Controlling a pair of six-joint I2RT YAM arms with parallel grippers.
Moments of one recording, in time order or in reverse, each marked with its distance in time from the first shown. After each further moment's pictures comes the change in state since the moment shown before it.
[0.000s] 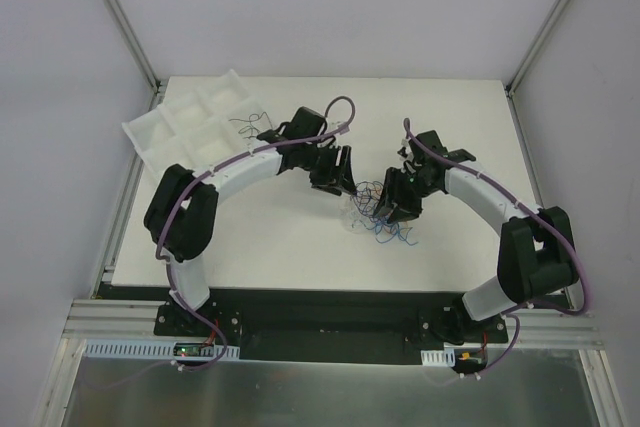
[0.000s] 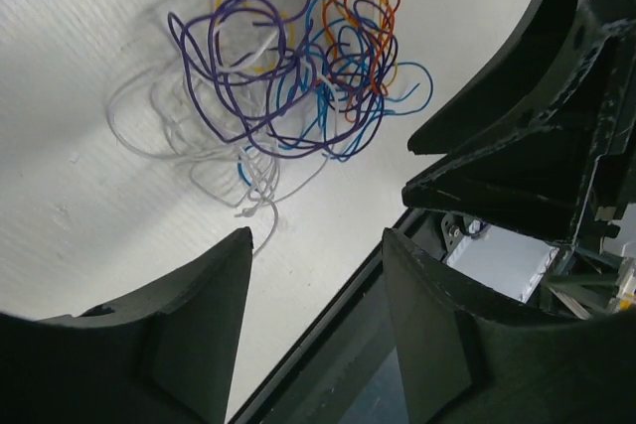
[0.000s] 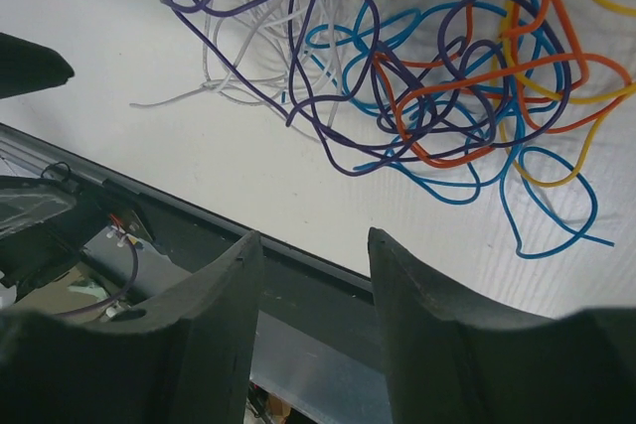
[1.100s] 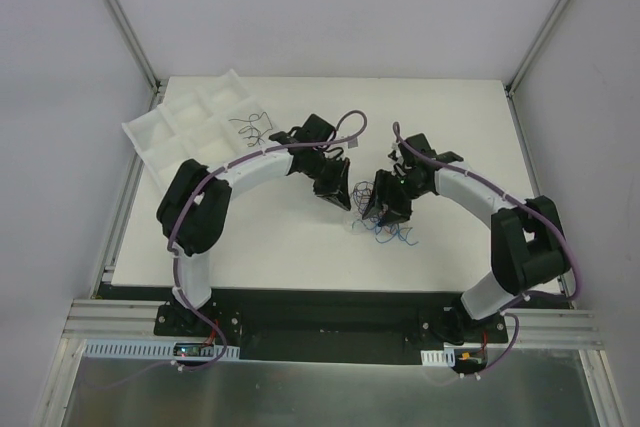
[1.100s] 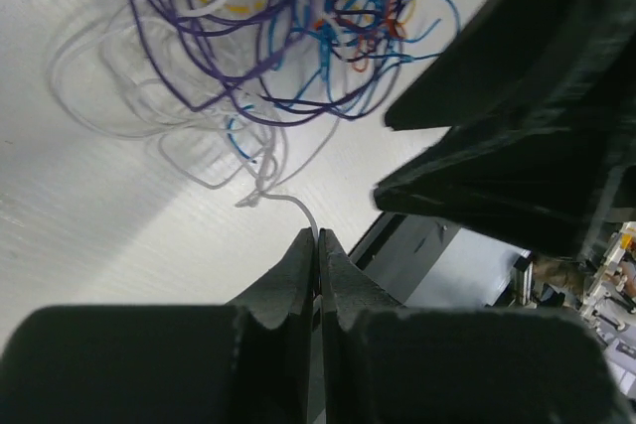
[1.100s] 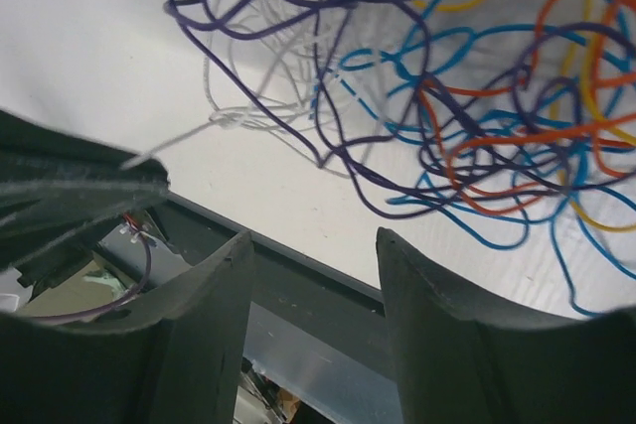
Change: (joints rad) left arm -0.047 0.099 0.030 -0.119 0.062 0.090; right arm 0.033 0.053 -0.025 0.078 -0.037 0.050
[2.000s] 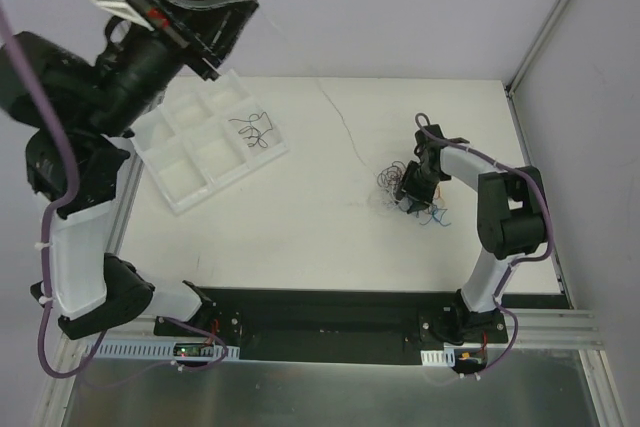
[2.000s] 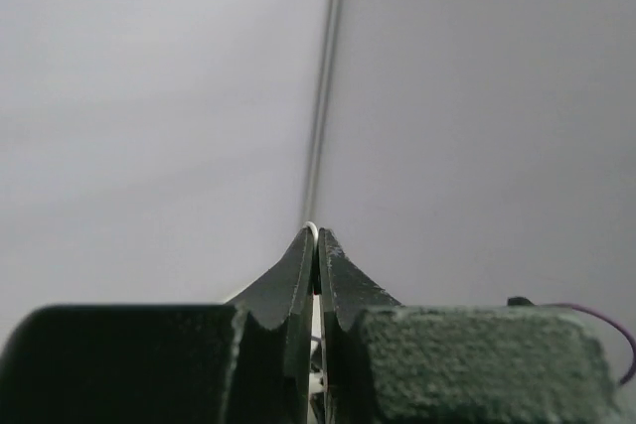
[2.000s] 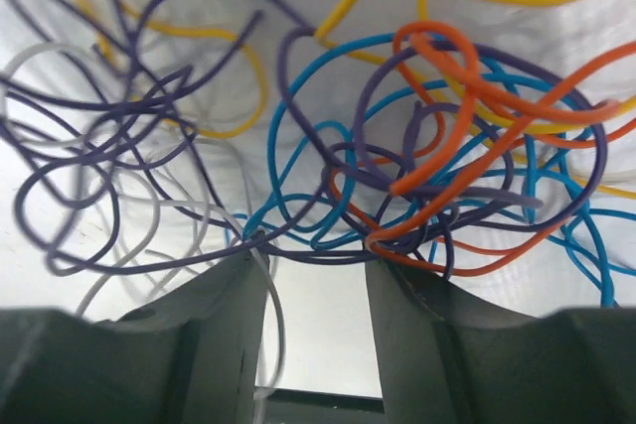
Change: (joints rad) left arm -0.011 -0.539 0.944 -0.035 -0.479 0.195; right arm -0.150 0.240 0.125 -0.011 0.328 0.087
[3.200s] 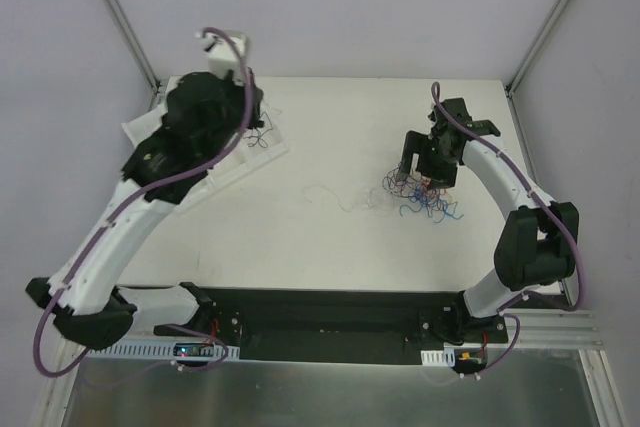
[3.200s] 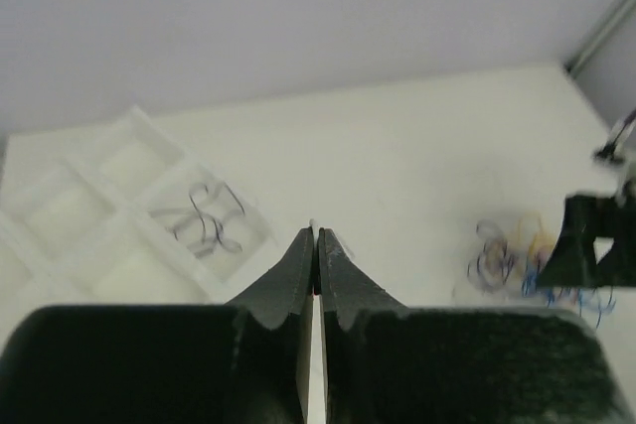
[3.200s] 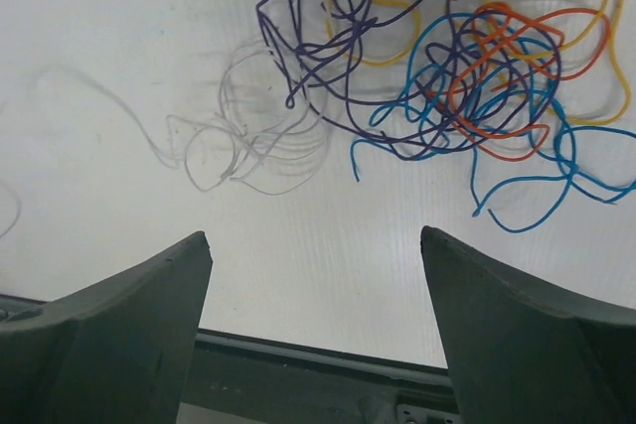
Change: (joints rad) left arm 0.000 -0.258 -0.692 0.018 -0.602 0.127; right arm -0.033 -0.217 0.168 -0.182 0.004 -0.261
